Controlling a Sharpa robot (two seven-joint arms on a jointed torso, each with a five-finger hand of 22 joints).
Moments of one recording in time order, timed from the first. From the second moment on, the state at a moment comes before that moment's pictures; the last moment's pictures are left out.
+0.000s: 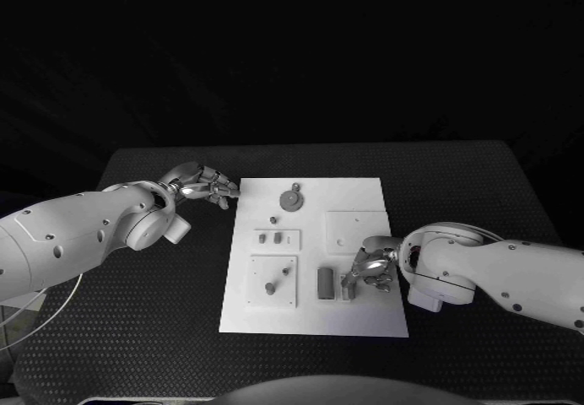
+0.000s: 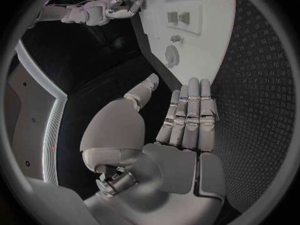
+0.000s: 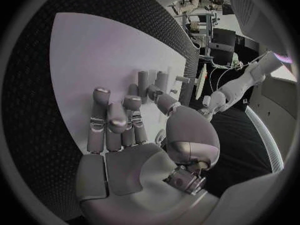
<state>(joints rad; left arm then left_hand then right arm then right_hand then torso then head) 1.24 -0.83 -0.14 1.23 -0.55 -0.15 0.16 1.06 -0.12 0.47 -0.22 0.05 0.82 0.19 0.32 0.45 1.09 0.15 0.07 0.20 1.06 0.06 0.43 0.74 0.01 1.02 -0.04 0.07 0.86 1.17 -0.88 -0.17 1.69 -0.99 -0.01 -0.56 0.81 -0.08 0.69 -0.23 0.06 1.08 0.08 0.20 0.65 1.23 -0.03 1.02 1.01 1.28 -0.13 1.44 0.85 0.25 1.16 -0.02 0.81 1.31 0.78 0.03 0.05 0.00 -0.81</state>
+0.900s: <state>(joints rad) 1.24 -0.83 -0.14 1.23 -0.55 -0.15 0.16 1.06 -0.12 0.47 -0.22 0.05 0.82 0.19 0.32 0.45 1.09 0.15 0.07 0.19 1.06 0.06 0.43 0.74 0.01 1.02 -0.04 0.07 0.86 1.17 -0.87 -0.17 1.70 -0.99 -0.01 -0.55 0.78 -0.16 0.70 -0.14 0.06 1.08 0.08 0.20 0.64 1.23 -0.03 1.02 1.01 1.28 -0.13 1.44 0.86 0.25 1.16 -0.02 0.80 1.31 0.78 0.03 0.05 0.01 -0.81</state>
